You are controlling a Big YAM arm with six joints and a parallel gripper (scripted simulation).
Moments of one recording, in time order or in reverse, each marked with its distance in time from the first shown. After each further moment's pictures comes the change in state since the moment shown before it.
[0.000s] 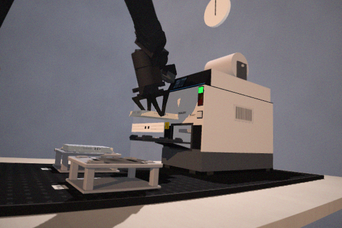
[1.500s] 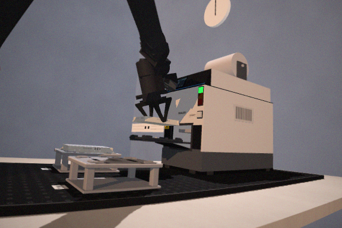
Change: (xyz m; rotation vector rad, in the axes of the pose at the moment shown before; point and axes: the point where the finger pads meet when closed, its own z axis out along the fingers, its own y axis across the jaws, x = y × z) arm -0.021 0.031 0.025 0.009 0.028 -0.029
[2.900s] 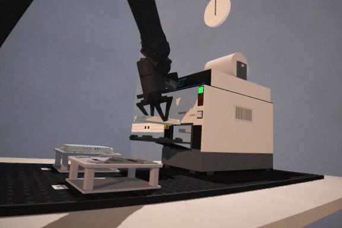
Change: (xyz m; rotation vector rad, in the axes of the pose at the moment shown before) arm -0.004 -0.001 -0.002 -0.002 -0.007 0.002
